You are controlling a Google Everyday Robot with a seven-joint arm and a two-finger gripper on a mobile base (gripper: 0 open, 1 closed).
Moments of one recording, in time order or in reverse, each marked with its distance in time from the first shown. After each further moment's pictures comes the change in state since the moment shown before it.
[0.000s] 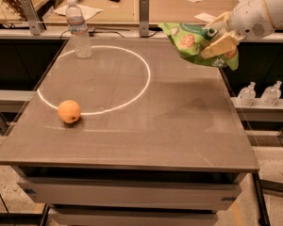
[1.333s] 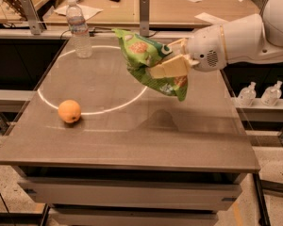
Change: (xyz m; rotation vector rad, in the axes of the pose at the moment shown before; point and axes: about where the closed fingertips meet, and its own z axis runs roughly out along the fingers) arm -0.092 0.104 0.068 -0.133 -0.305 0.265
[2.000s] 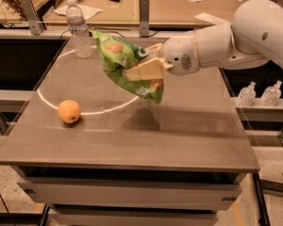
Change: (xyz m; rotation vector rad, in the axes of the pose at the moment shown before) arm -0.013 0.013 0.049 -0.072 -0.067 0.046
